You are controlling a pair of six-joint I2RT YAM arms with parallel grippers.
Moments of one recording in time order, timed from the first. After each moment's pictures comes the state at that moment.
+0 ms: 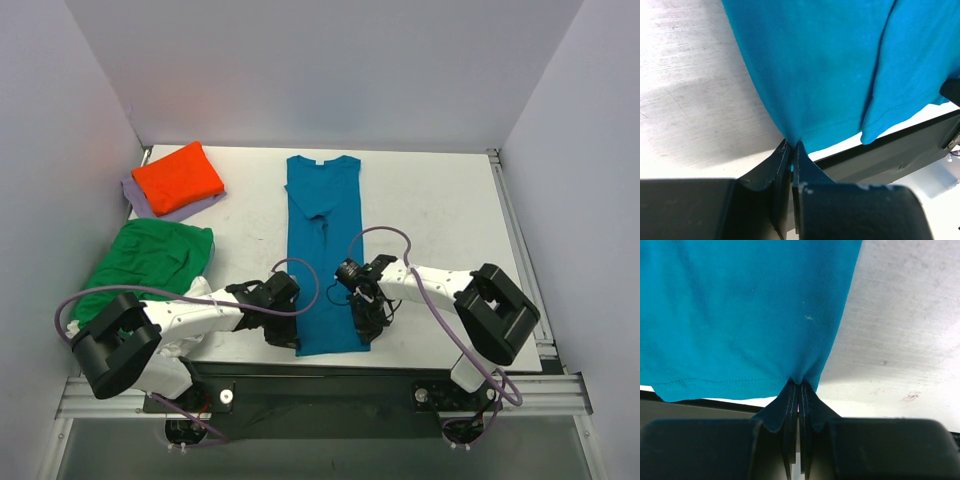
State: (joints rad) left arm -0.91 1.40 0.64 -0.40 0.16 -0.96; right arm 0.85 1.64 0.89 -0.81 -0.06 0.68
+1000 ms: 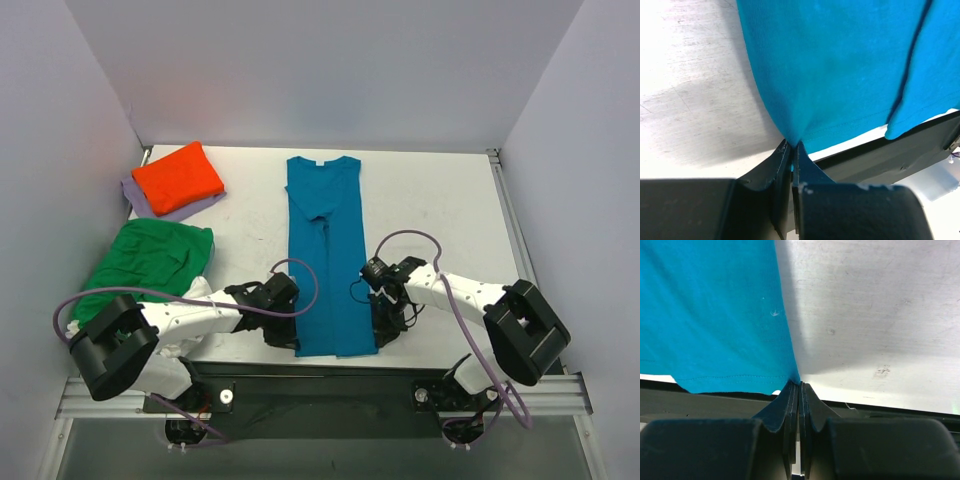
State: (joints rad) left arm -0.91 1.39 0.63 -0.40 0.14 -0.97; right arm 0.72 1.46 0.75 -0.83 -0.12 0.71
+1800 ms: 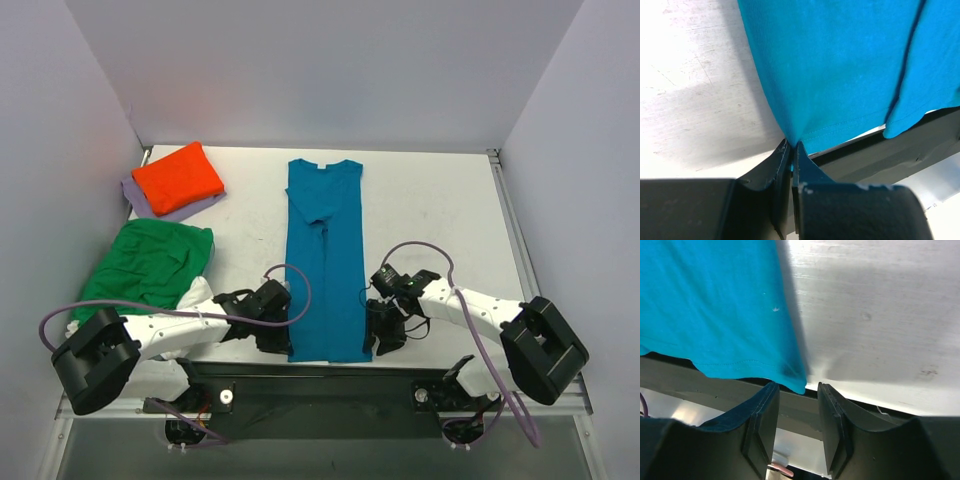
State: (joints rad) left arm -0.93 1.28 0.55 -0.41 0.13 -0.95; right arm 0.71 1.34 0.62 -0.69 -0.27 0.79
